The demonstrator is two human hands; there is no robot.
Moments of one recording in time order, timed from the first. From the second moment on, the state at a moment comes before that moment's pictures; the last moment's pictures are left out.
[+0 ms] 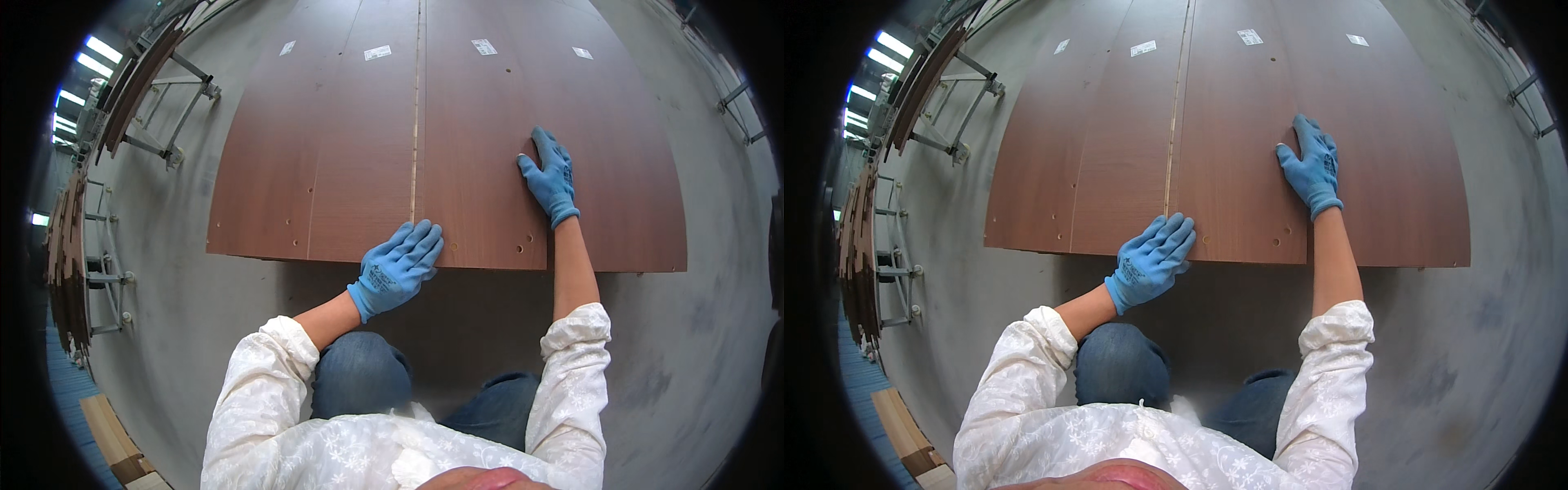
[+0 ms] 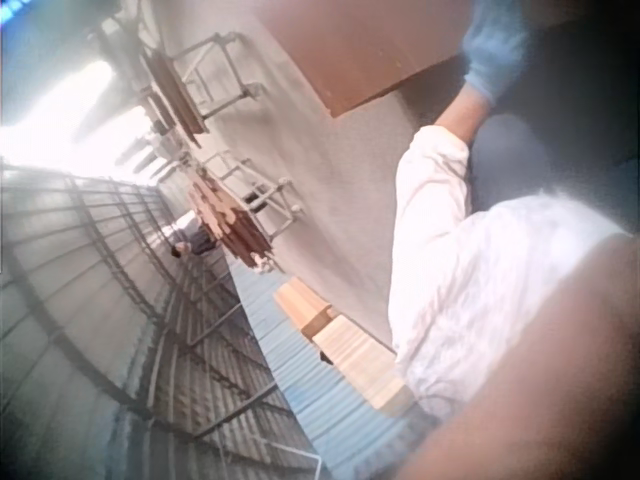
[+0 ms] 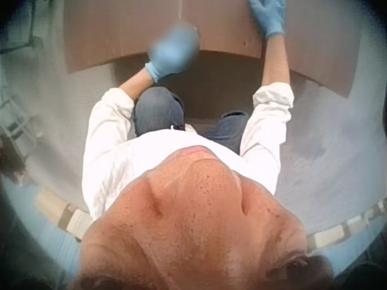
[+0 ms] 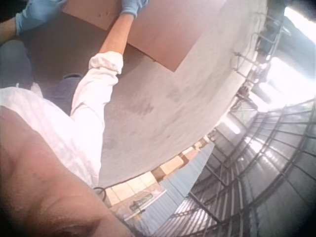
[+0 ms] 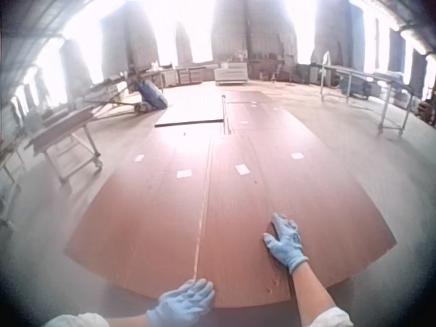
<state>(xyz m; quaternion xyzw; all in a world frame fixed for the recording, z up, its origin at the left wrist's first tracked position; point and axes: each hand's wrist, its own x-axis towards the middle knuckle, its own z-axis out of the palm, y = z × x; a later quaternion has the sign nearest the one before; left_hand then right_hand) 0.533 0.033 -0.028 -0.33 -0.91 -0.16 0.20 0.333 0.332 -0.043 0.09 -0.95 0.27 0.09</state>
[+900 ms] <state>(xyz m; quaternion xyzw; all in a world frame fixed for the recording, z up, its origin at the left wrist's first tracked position) 0.576 0.020 0.059 -0.30 -0.92 -0.25 0.08 0.336 0.348 -0.045 0.10 -0.91 0.39 0.10</state>
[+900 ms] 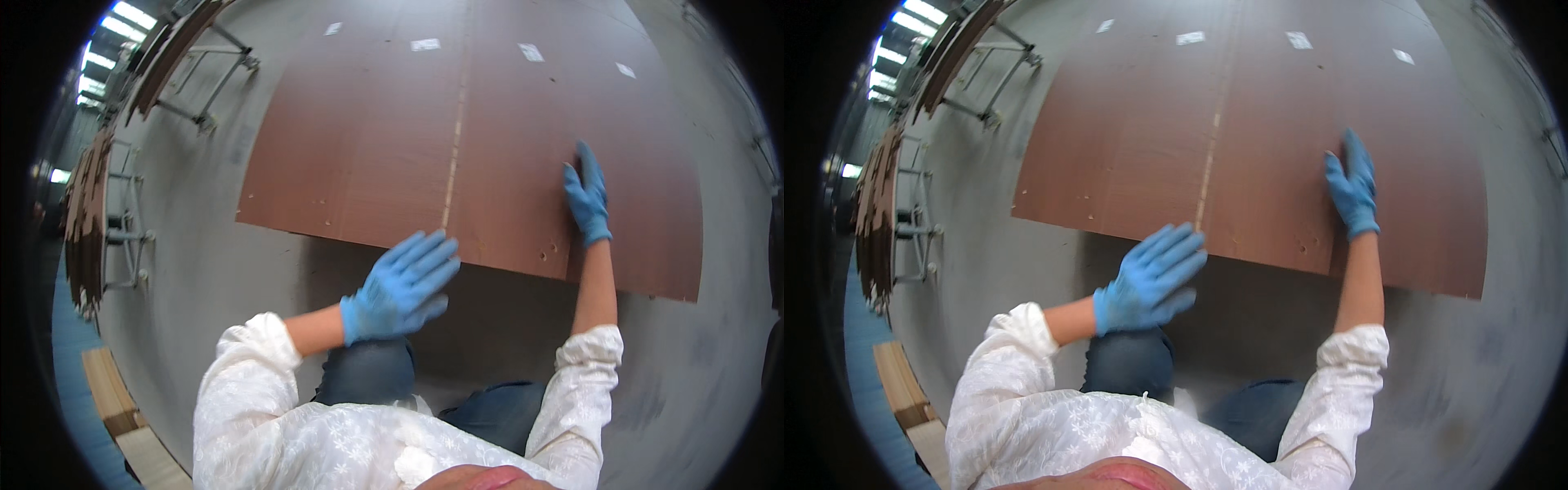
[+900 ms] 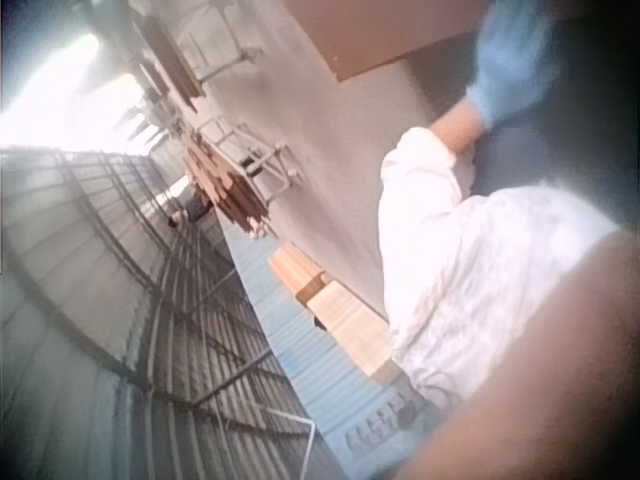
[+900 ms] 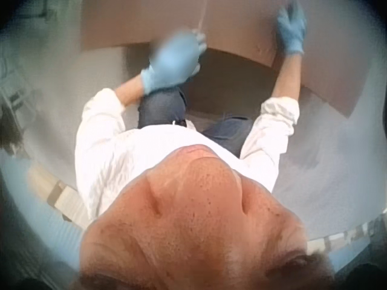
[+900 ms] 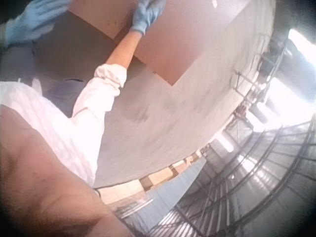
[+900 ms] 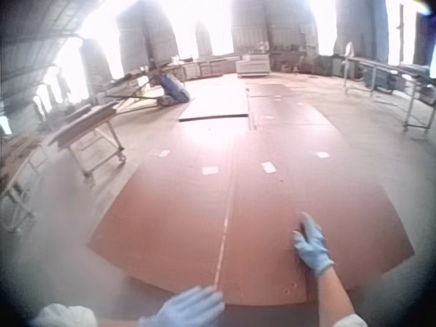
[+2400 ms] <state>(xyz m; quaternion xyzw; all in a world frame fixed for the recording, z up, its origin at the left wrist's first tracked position) 1.087 -0.319 0.403 0.51 -0.67 -0.47 -0.27 0.658 0.032 0.344 0.04 -0.88 0.19 -0.43</state>
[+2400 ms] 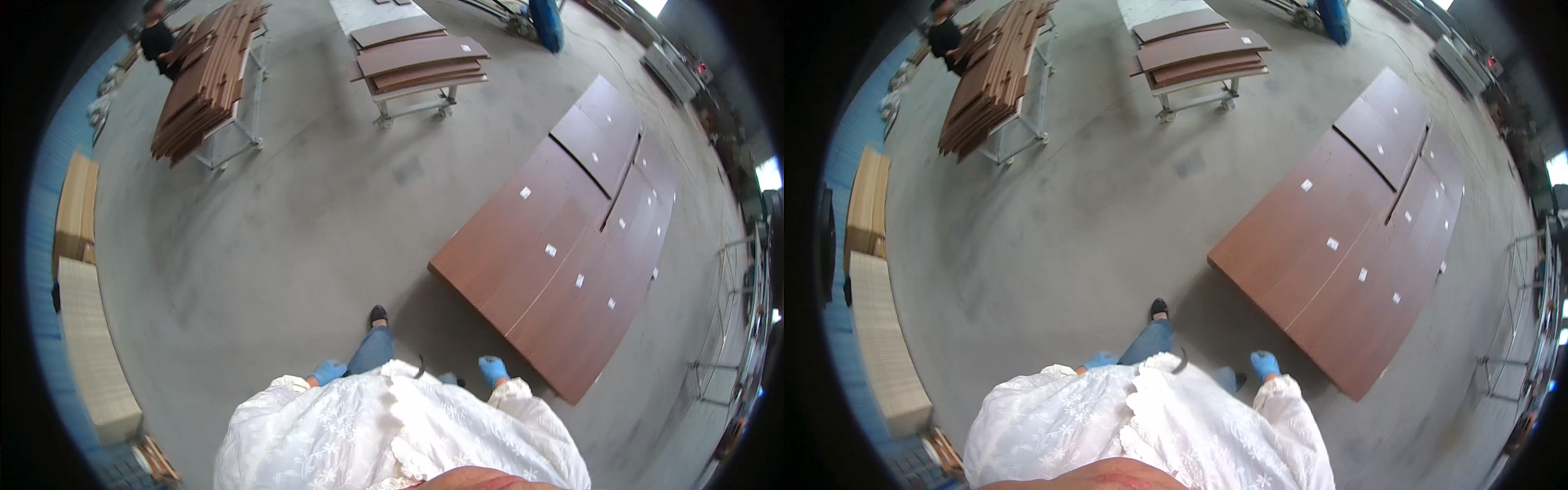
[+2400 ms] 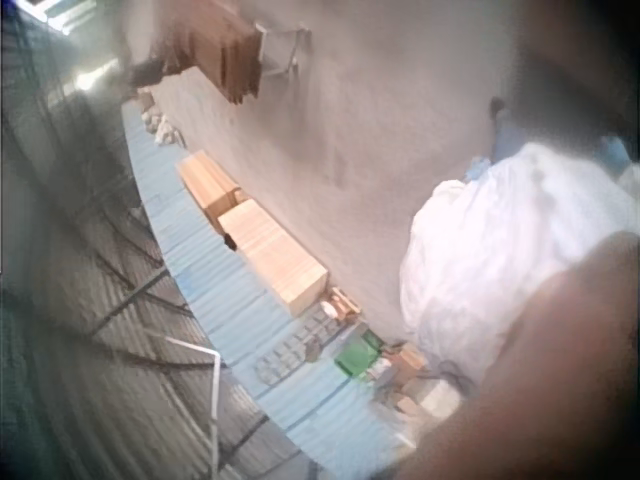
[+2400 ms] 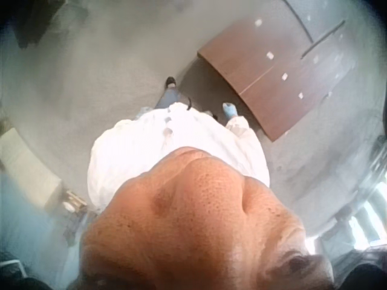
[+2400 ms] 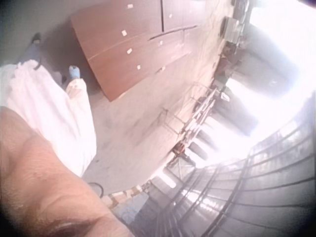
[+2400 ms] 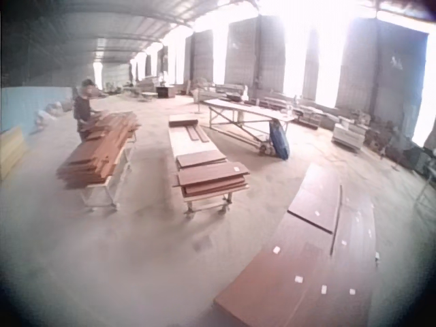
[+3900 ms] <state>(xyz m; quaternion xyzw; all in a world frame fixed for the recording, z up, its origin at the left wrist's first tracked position) 0.386 -1.279 0.371 0.56 -0.73 -0.40 0.00 0.047 -0.805 0.387 0.00 -0.87 0.27 -0.41</state>
